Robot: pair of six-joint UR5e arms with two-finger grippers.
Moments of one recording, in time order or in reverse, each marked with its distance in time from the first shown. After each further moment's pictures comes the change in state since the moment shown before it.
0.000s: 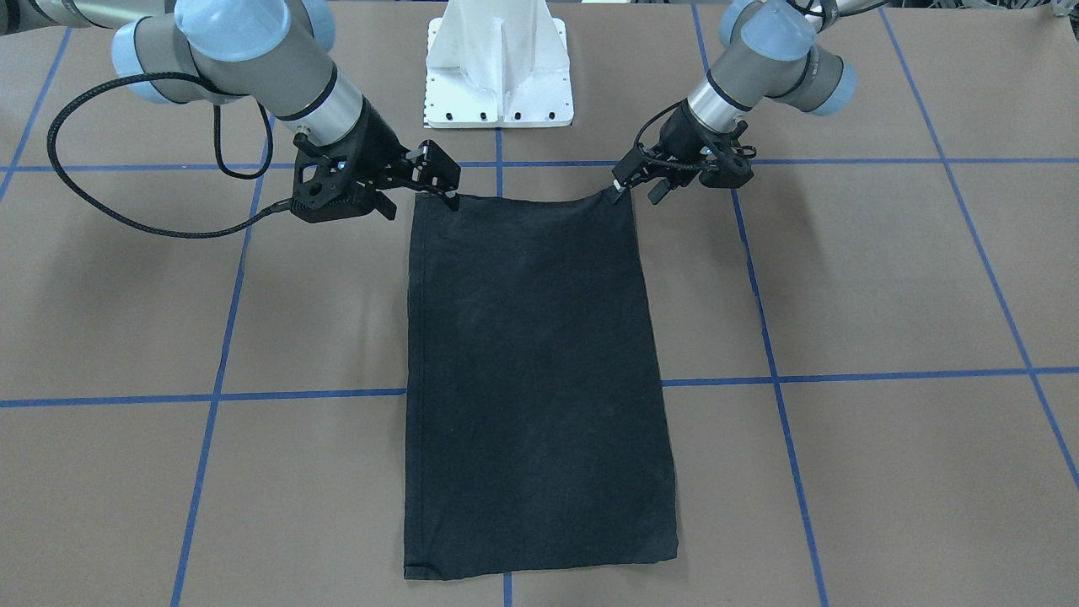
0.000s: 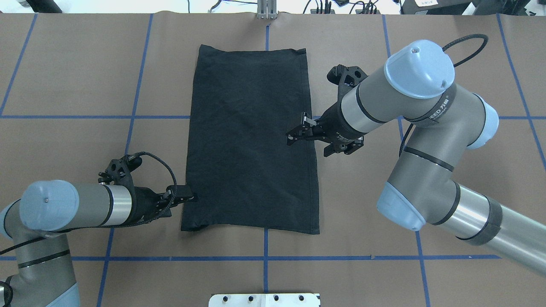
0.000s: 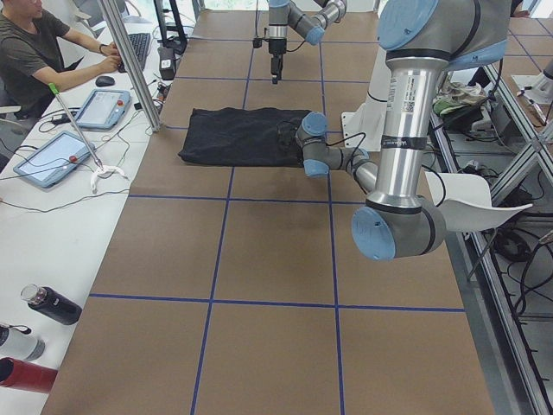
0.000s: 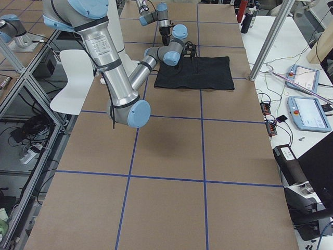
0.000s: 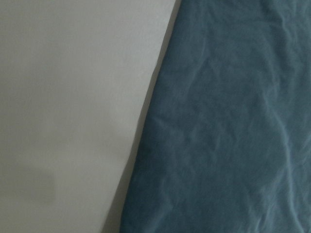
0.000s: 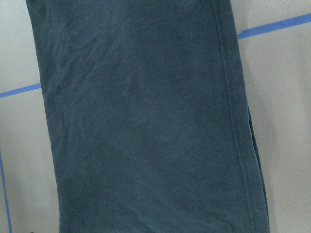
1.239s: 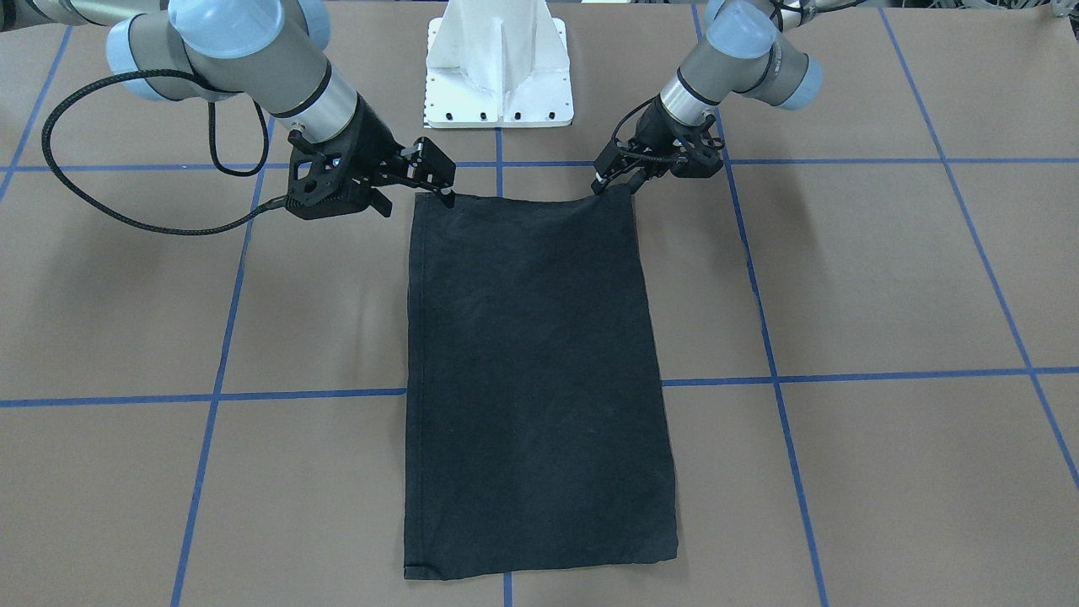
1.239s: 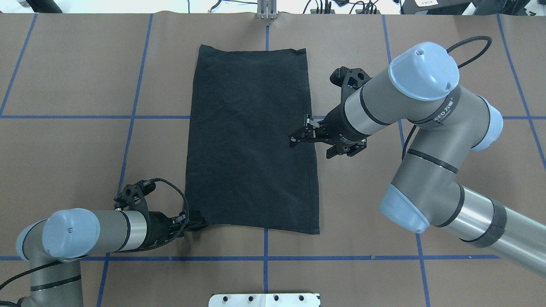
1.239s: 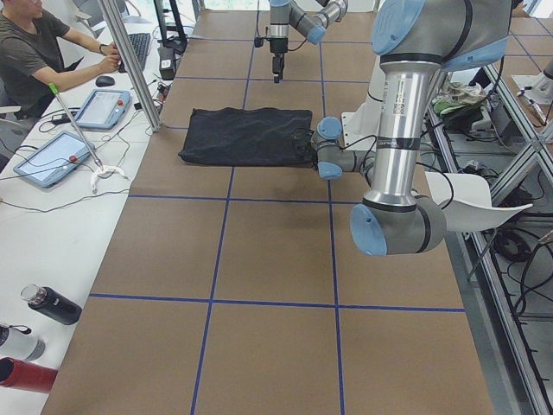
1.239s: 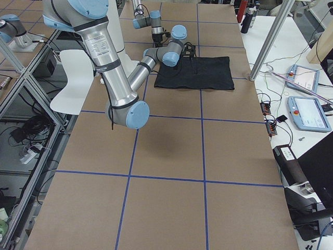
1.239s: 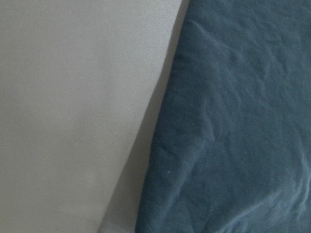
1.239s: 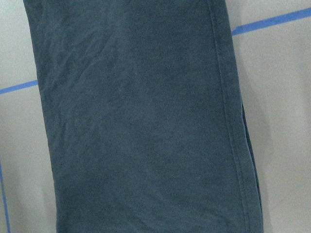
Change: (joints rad) left arm 0.101 -0.012 0.027 0.008 0.073 -0.025; right arm 0.000 -0.012 0.010 -0.001 0.004 -0.002
